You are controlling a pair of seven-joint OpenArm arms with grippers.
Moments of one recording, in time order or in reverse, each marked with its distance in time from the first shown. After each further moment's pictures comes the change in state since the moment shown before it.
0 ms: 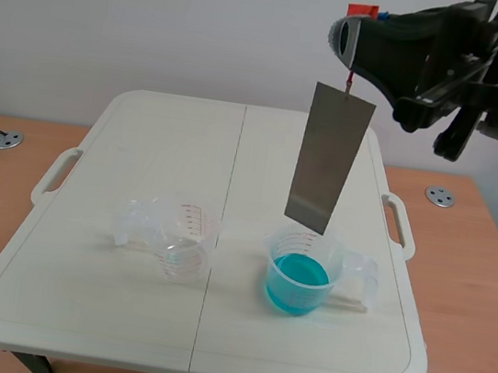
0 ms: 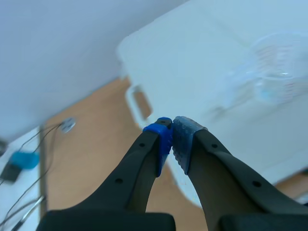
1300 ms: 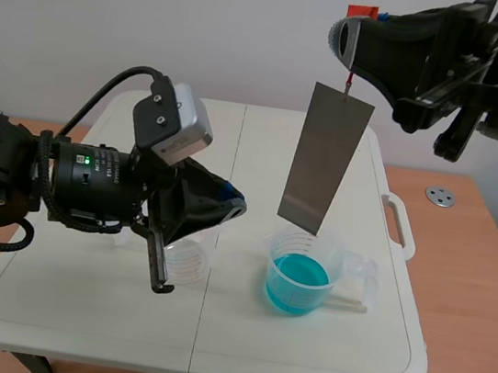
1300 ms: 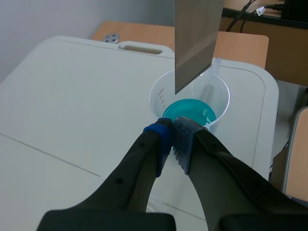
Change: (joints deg) left arm -59.8 9.0 56.5 -26.2 12.0 -15.7 12.7; right arm 0.0 0.0 0.0 0.0 0.0 0.0 -0.2
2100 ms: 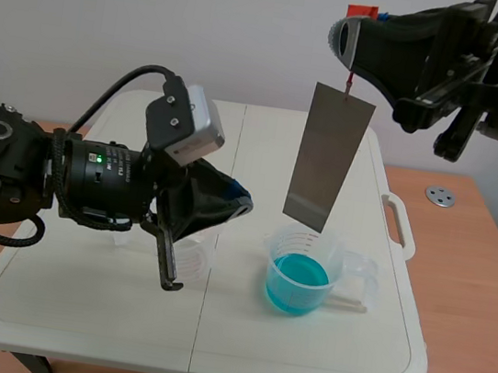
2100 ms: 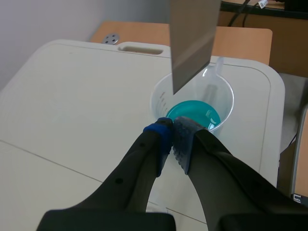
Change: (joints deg) left arm -0.8 1.7 -0.5 -0.7 2.7 0.0 -0.2; right arm 0.0 0.0 0.0 0.0 0.0 0.0 0.0
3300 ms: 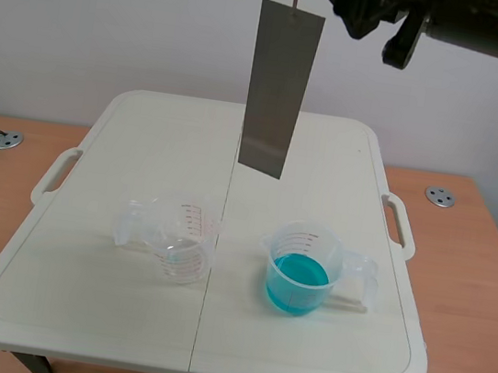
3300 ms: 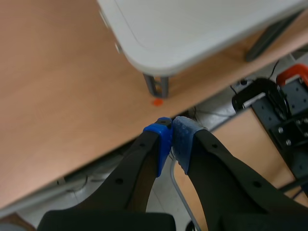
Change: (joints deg) left arm 69.8 -9.0 -56.7 7.5 -10.9 4.8 -13.4; right arm 15.3 -1.3 -10.1 -4.6 -0.3 -2.2 -0.4
